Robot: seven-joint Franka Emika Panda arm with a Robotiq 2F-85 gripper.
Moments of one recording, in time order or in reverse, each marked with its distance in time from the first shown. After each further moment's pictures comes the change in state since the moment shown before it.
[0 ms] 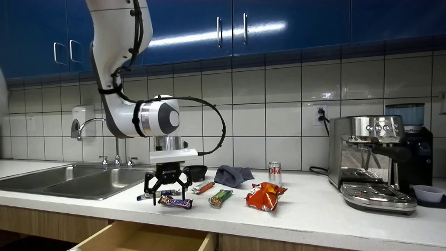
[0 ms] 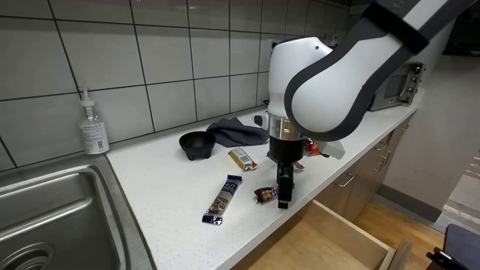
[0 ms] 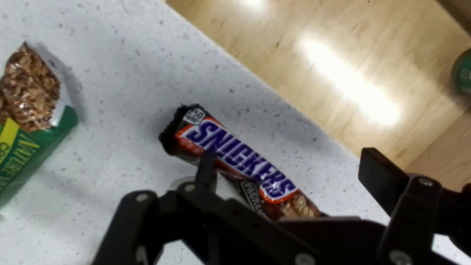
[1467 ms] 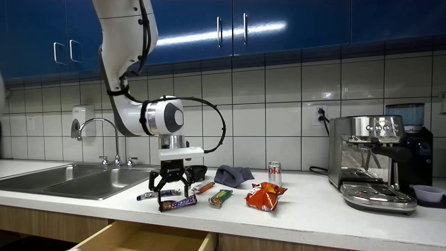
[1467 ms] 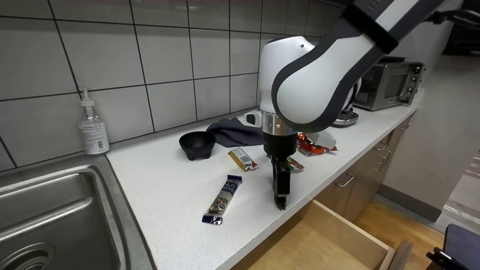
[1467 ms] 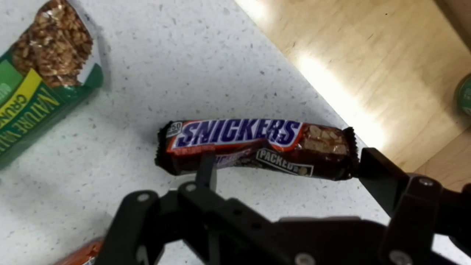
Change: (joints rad) arm -0.014 0.048 0.006 0.089 -0.013 -0.074 -0.118
